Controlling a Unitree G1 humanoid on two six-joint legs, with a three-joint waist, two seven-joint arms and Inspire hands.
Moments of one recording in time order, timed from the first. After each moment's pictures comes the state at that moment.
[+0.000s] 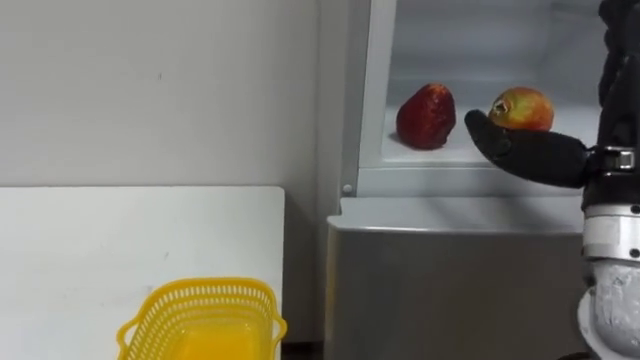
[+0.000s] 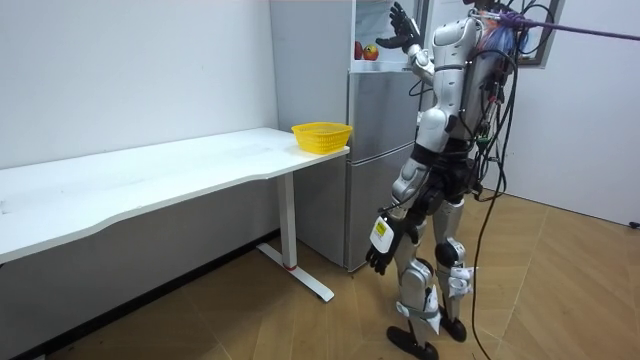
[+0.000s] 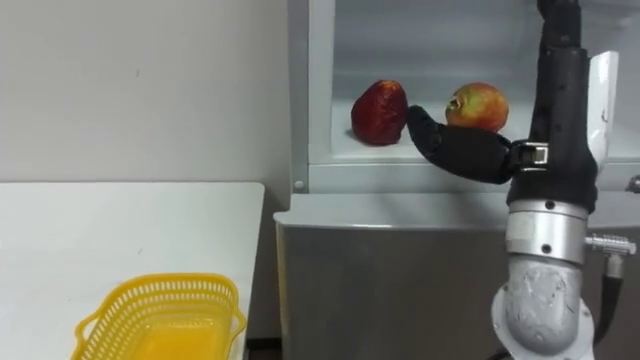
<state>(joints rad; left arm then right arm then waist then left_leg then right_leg) 0.16 0.23 0.02 1.15 0.39 0.05 -0.09 -0.47 -0.36 -0.06 -0.06 -0.15 -0.09 -0.42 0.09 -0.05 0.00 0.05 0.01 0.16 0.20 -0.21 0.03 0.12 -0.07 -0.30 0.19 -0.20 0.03</state>
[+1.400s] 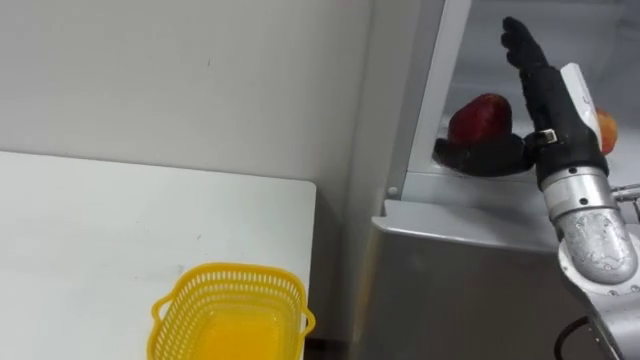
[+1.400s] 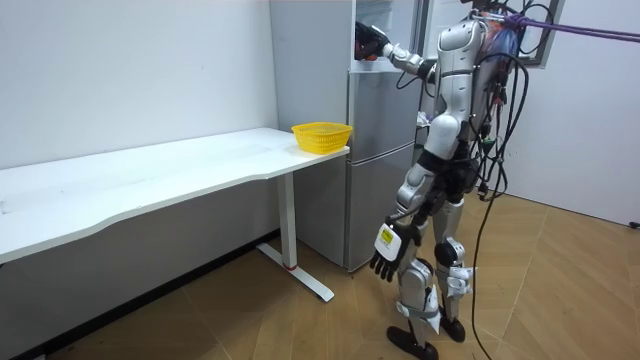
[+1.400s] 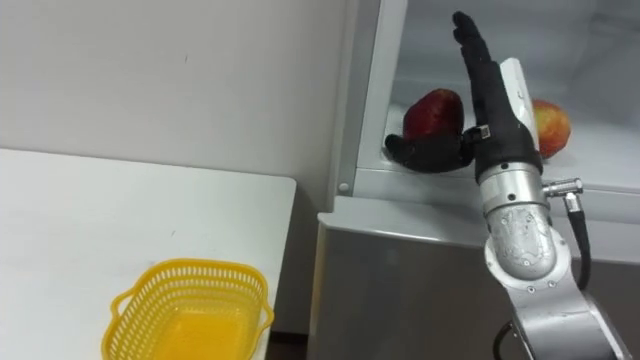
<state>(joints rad) 0.18 0.26 0.04 1.05 0.39 0.10 -0.14 -0.67 -0.51 0.06 0.24 -0.06 0.00 -0.18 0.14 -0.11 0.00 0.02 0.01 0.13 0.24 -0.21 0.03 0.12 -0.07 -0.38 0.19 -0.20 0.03</state>
